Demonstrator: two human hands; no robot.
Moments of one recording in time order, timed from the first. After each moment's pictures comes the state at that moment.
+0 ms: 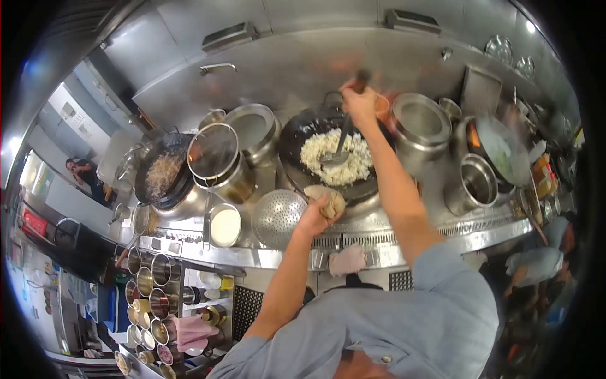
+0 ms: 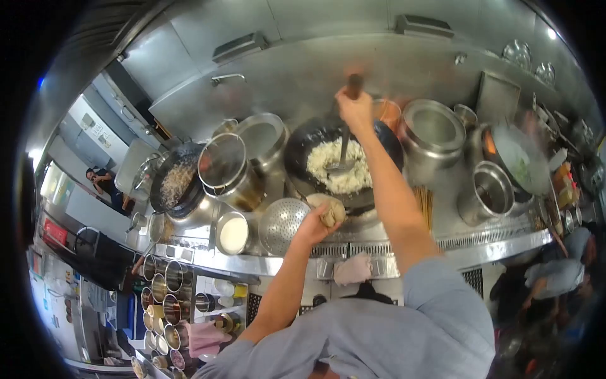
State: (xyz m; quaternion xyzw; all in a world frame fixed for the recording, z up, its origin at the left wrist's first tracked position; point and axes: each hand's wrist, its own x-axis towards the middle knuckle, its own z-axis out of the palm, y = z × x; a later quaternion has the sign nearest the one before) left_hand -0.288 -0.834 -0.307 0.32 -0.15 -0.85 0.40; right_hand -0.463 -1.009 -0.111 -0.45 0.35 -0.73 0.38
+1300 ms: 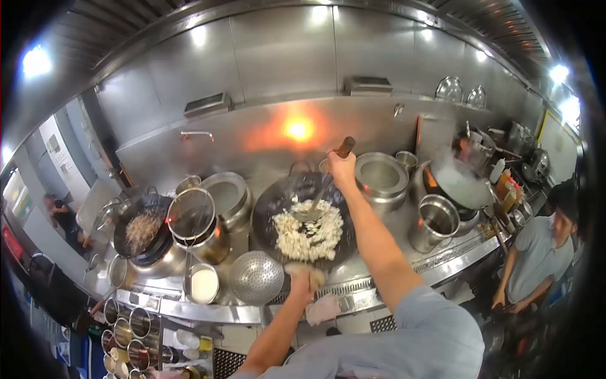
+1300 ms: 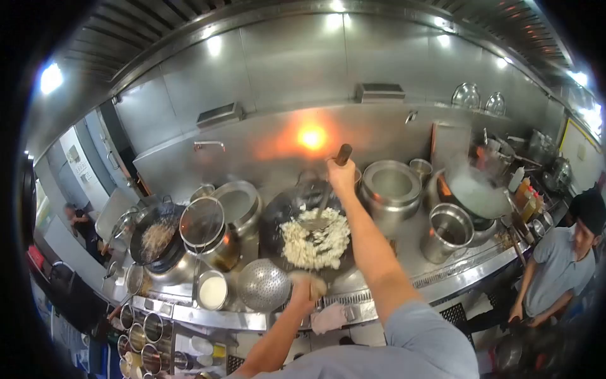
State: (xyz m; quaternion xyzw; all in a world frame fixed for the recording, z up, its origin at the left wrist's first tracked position) left_hand -0.331 -0.783 -0.330 0.26 -0.15 -0.80 0.52; right_hand -0.513 -0.975 -0.083 -0.40 0.37 -0.77 0.33
